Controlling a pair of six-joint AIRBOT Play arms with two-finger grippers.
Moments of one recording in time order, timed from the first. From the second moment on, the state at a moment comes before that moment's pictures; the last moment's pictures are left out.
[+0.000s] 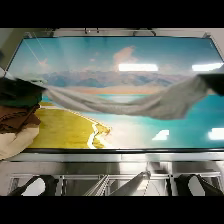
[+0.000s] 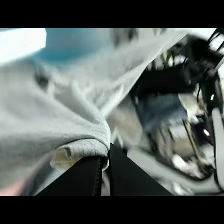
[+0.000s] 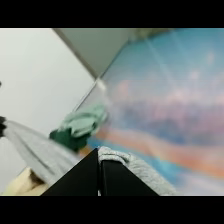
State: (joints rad) left arm 0.50 -1.11 1.14 0.17 -1.80 -0.97; right arm -0.60 -0.73 0.88 -0.03 1.43 0.74
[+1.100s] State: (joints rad) left arm 0.32 -1.82 1.46 0.27 -1.51 -0.97; right arm -0.15 -1.56 1.22 -0.07 0.79 0.47
